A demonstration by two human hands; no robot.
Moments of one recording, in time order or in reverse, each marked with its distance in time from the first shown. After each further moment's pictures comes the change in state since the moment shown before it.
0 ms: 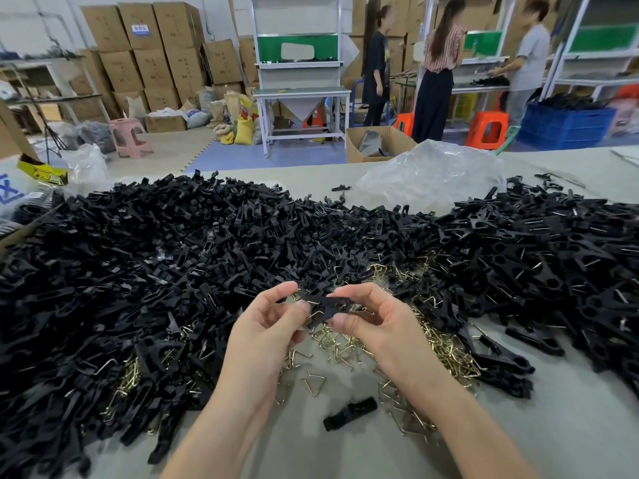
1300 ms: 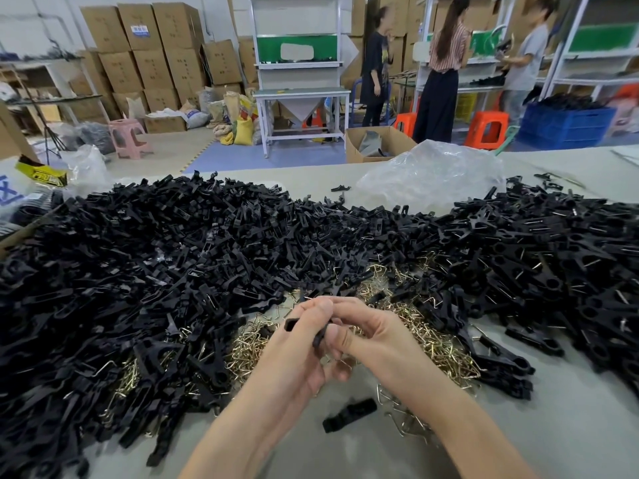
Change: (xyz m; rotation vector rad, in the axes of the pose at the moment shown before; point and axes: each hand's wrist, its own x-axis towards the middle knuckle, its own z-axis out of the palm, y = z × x) left_hand -0.022 0.012 0.027 -0.196 -0.367 -0.226; right_hand -0.007 -0.001 0.004 0.130 -0.243 0.024
